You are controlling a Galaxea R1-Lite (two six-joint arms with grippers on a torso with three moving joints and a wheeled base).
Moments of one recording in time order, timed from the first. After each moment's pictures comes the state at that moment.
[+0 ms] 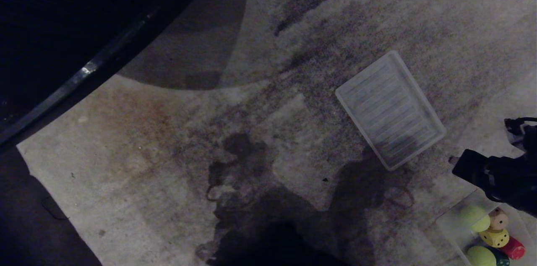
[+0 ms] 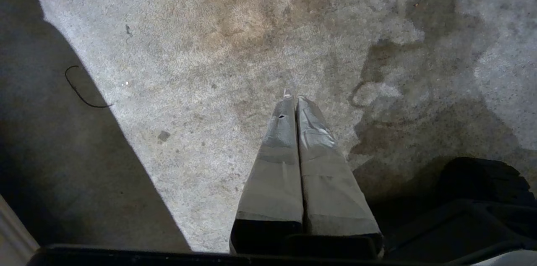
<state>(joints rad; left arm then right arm) 0.00 0.00 0.00 0.00 0.06 -0.08 0.01 1.52 -0.39 -0.72 -0.11 0.47</state>
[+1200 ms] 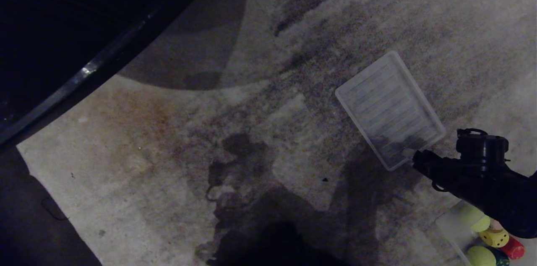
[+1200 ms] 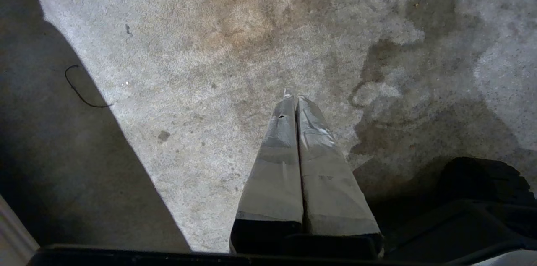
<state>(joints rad) 0.00 0.00 0.00 0.00 0.06 -0.08 0.02 1.96 -0.46 -1.05 -0.11 0.58</state>
